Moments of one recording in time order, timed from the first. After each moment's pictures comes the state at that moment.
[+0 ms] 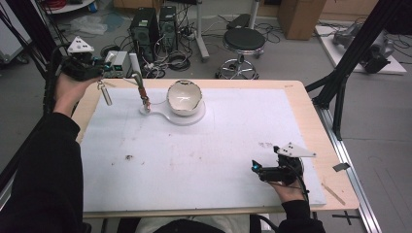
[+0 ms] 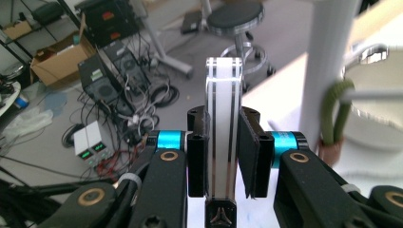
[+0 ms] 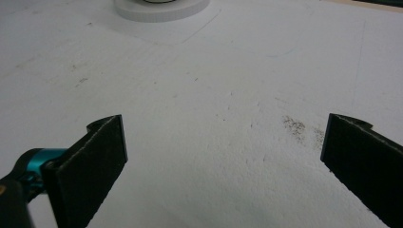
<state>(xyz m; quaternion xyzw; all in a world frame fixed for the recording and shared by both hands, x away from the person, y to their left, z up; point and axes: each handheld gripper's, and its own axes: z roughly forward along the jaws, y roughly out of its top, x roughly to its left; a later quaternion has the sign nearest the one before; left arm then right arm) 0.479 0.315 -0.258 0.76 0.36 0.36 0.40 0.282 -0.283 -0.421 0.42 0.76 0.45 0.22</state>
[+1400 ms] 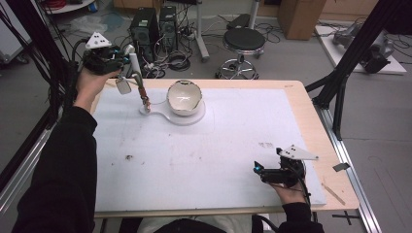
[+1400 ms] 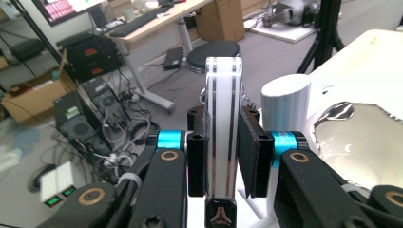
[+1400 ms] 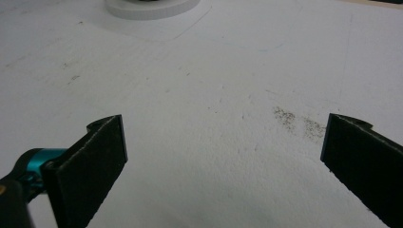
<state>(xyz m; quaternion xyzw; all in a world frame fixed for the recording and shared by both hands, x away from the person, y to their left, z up) 0.502 0.273 -0.262 0.75 0.32 0.34 0.46 0.276 -0.288 -0.423 0.44 0.75 0.44 0.23</state>
